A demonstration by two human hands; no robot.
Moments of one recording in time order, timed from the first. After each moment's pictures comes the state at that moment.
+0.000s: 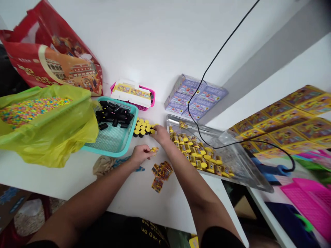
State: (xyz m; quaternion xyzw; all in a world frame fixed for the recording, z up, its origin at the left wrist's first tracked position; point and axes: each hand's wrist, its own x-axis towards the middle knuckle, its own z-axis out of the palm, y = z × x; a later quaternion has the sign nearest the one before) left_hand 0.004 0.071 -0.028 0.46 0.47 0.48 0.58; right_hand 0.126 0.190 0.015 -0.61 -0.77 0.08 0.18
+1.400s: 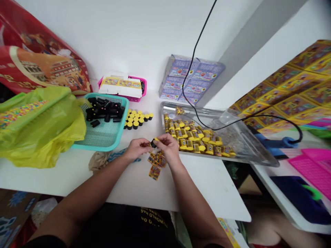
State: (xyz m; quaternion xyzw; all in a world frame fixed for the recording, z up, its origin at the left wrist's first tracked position) left_hand 0.007 0.059 -0.015 0.52 0.44 0.44 0.58; right_hand 0.167 0.060 0.002 -0.45 -0.53 0.43 0.57
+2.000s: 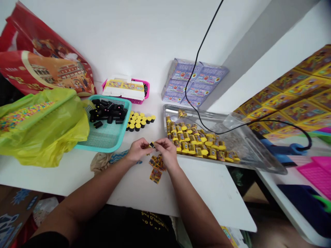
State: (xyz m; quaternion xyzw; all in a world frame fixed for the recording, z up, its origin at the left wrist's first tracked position) left_hand 0.013 0.056 -0.017 0.48 0.42 0.51 0.58; right_hand 0.159 0.061 -0.009 -0.45 -0.51 0.45 0.57
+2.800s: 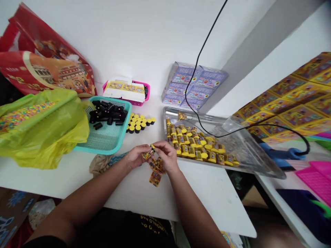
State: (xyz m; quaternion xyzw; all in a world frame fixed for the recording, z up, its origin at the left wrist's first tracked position) left_hand 0.004 0.055 -0.013 0.25 0.27 0.42 0.83; right_hand 0.164 0.053 -0.003 -0.37 -0.63 0.42 0.54
